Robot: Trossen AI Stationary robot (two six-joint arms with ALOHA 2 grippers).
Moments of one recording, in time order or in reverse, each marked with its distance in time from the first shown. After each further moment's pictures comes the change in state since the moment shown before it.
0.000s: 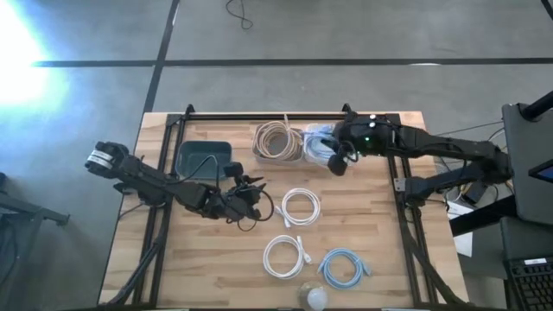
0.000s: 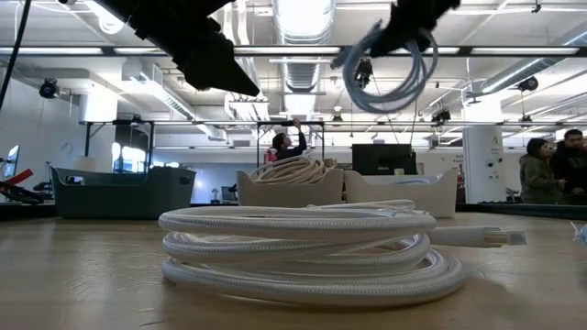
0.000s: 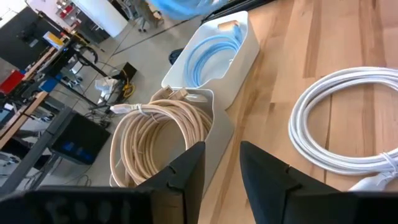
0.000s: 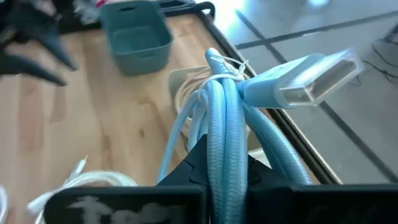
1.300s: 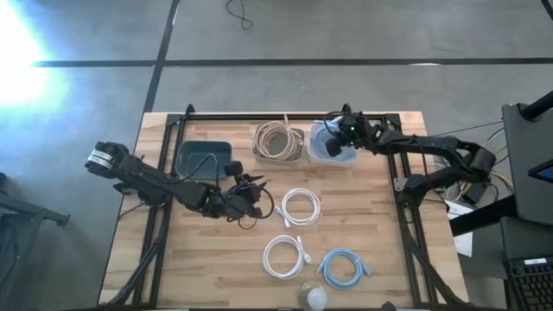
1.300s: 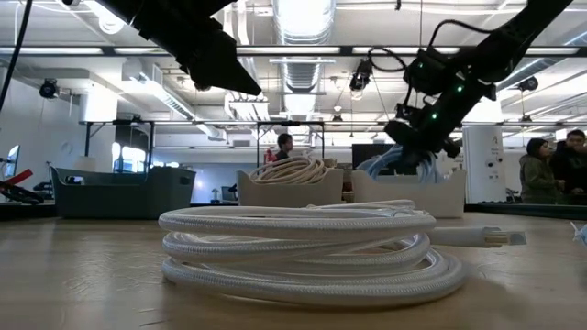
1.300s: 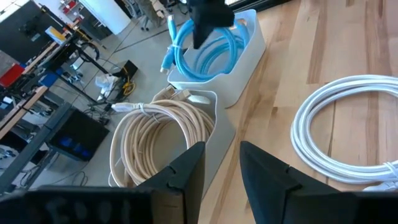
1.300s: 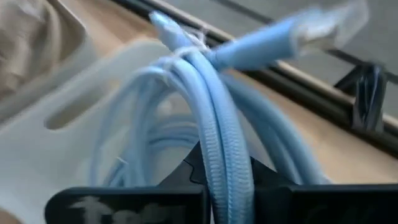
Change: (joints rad) left arm 0.011 0.000 0.000 0.016 0.000 -0.022; right arm -0.457 0.206 -0.483 0.529 -0.040 0.131
